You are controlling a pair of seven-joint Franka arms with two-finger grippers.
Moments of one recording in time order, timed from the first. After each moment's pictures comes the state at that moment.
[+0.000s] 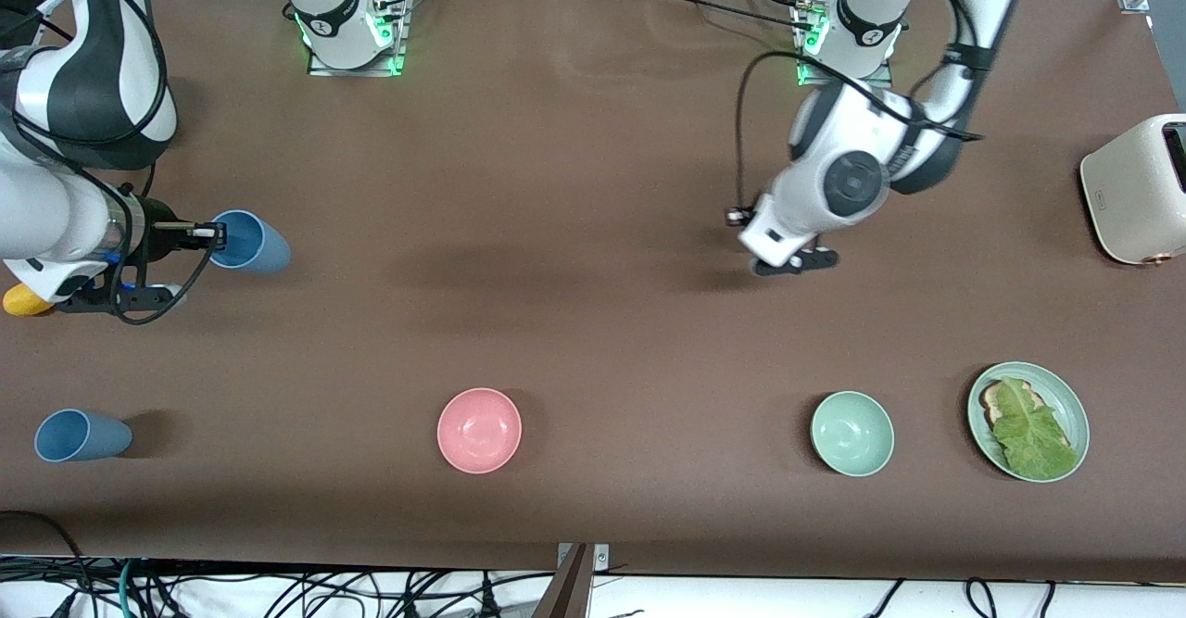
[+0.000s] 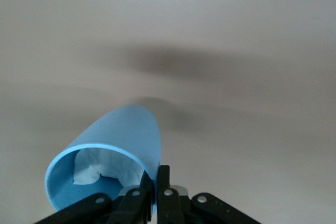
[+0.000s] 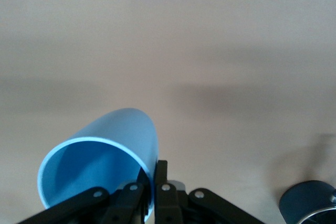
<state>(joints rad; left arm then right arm) -0.41 0.29 -0.10 -1.96 -0.21 2.00 -0.61 0.10 0.31 -0.07 -1.53 0.00 1.57 -0.01</state>
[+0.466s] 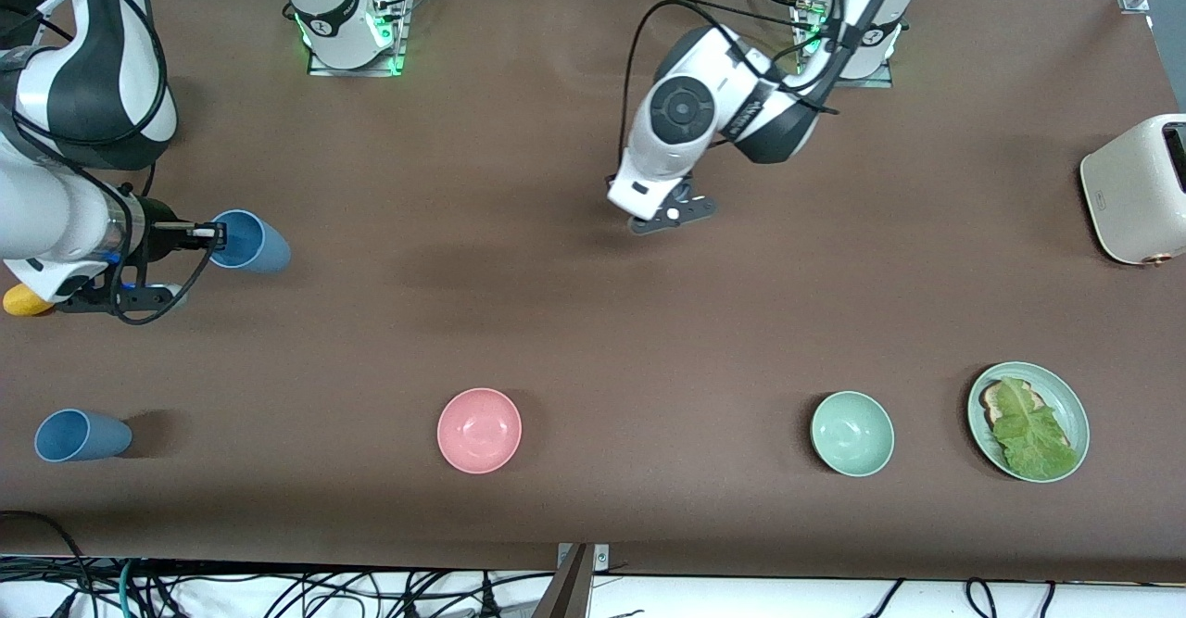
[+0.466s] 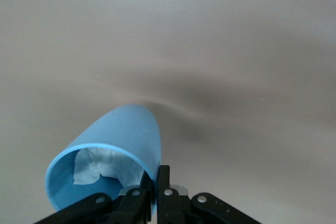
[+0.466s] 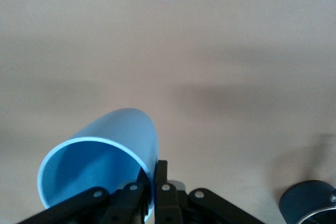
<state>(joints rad) -0.65 0.44 -0.11 -1.71 -0.20 2.00 -0.97 0.10 0.31 -0.07 -1.53 0.00 1.57 -0.01</state>
